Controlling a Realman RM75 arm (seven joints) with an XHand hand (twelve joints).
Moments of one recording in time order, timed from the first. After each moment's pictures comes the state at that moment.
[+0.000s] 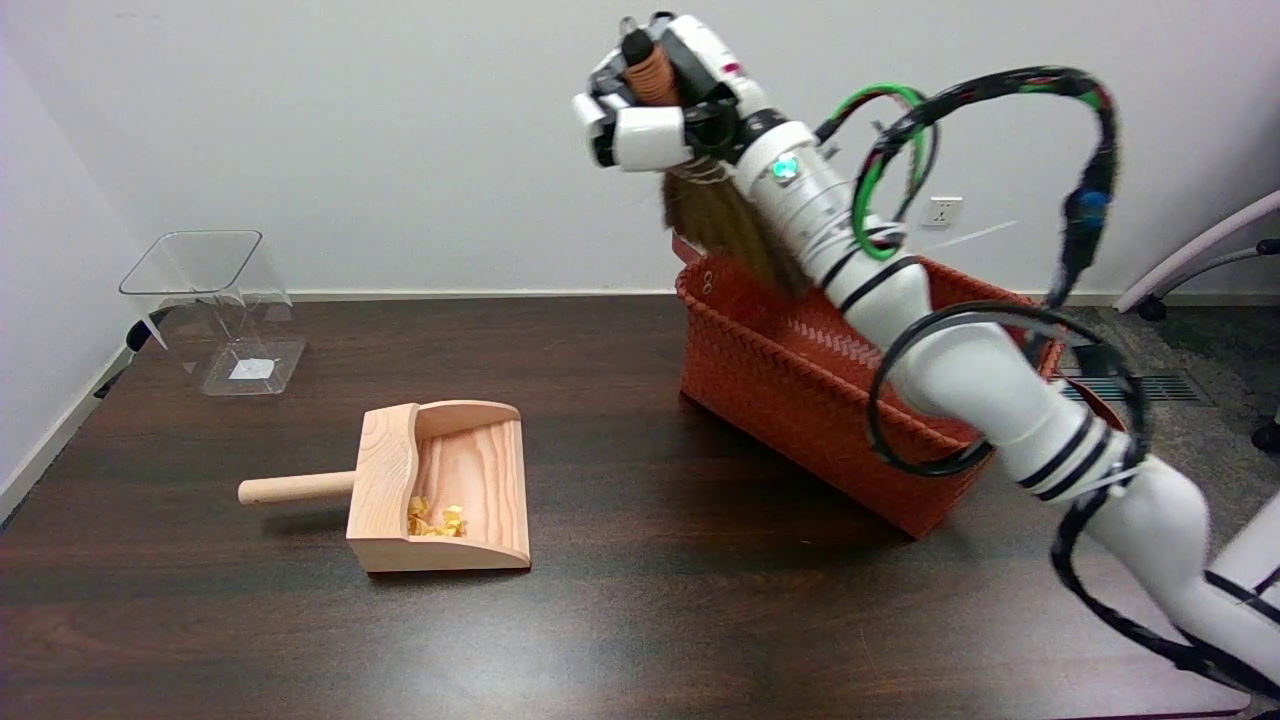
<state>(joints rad) 0.50 -1.00 1.05 -1.63 -1.48 0.27 0.02</state>
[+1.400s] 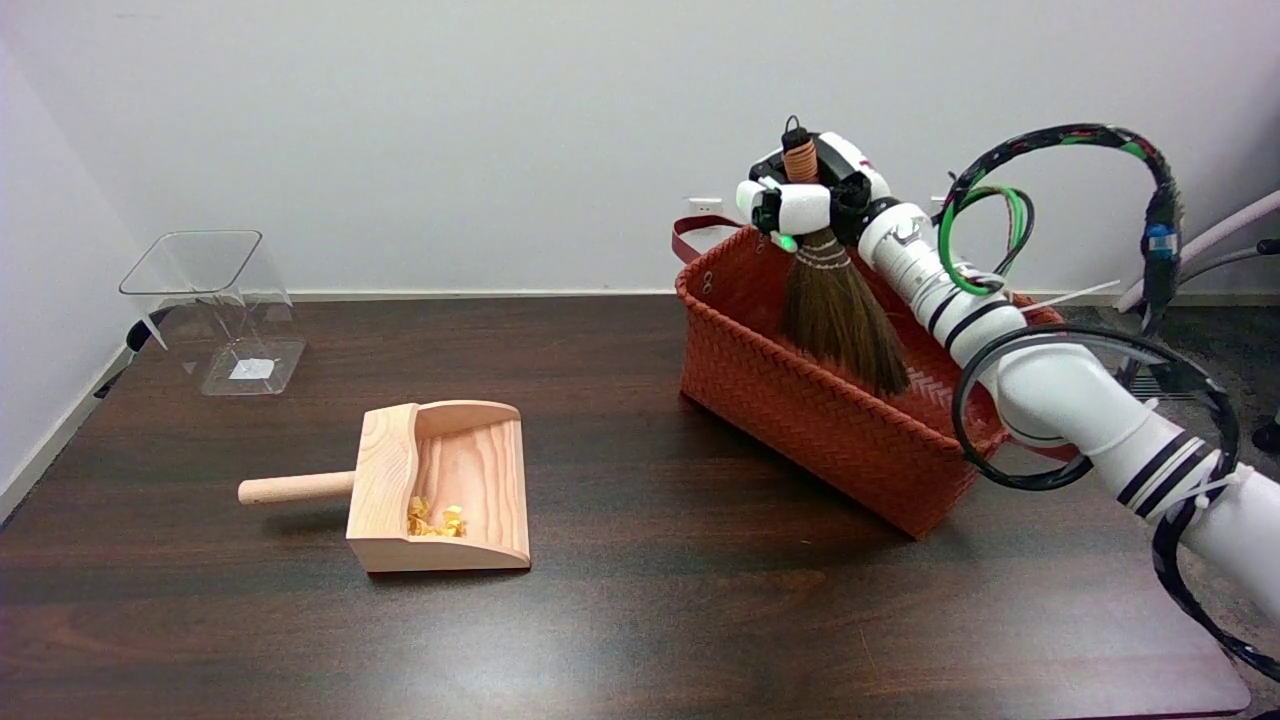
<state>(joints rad) 0.34 -0.81 1.16 -1.45 -1.32 0.26 0.23</state>
